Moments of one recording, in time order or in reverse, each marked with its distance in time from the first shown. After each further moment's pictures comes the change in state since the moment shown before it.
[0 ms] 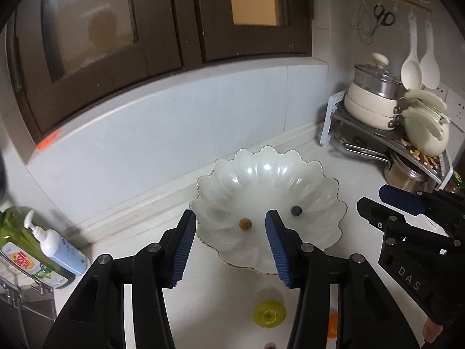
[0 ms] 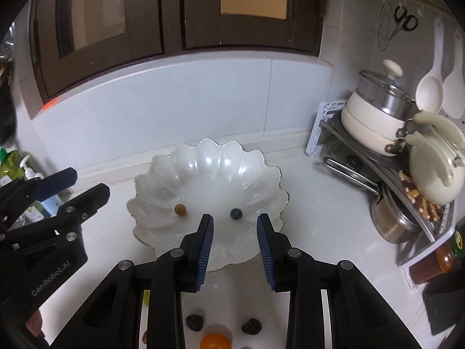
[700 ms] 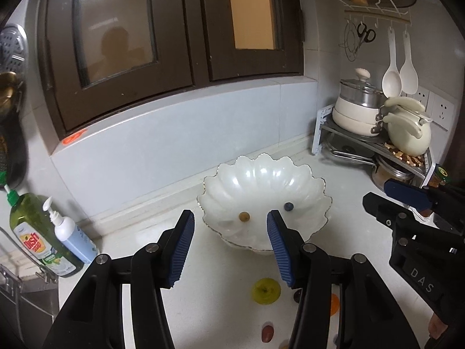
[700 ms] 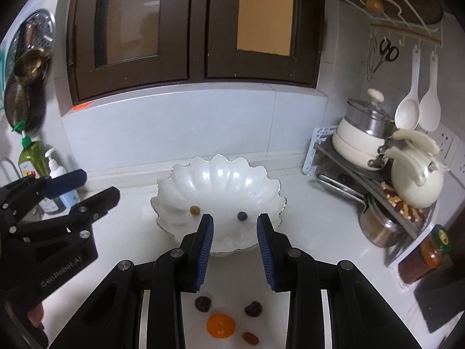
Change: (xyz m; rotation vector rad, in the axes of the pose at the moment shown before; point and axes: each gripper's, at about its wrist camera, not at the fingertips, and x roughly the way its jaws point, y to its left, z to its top) left arm -0.064 0.003 -0.043 -0.019 -0.106 0.008; right arm -0.071 0.018 -0.043 -0.064 -0.152 -0.007
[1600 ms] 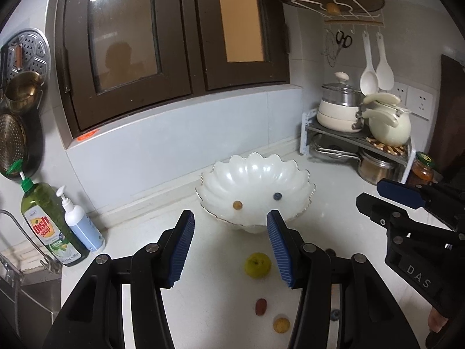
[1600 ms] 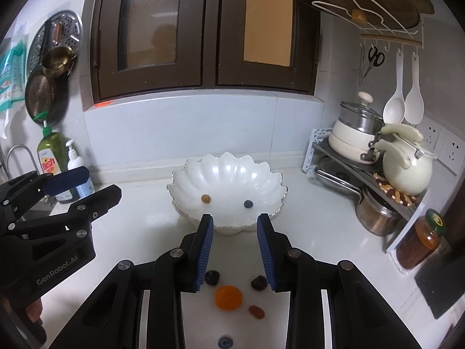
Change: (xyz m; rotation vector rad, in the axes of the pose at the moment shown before) left arm -0.058 -0.014 -0.050 0.024 -0.066 -0.018; right arm -0.052 0.008 -0.051 -0.001 -0.064 0.025
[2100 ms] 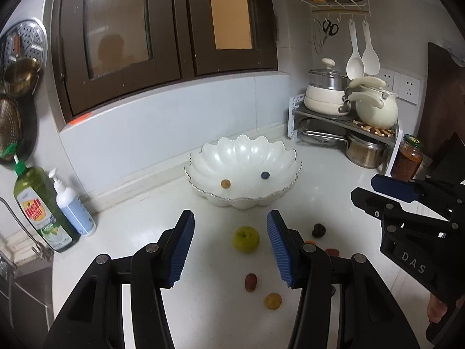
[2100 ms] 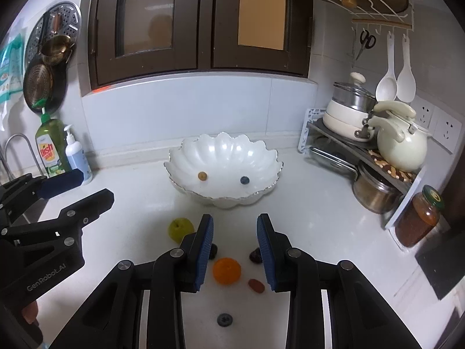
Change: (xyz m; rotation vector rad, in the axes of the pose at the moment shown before) left arm -0.009 -0.010 -0.037 0.007 0.037 -0.046; right arm -0.006 -0.001 -0.038 0.020 0.046 -0.018
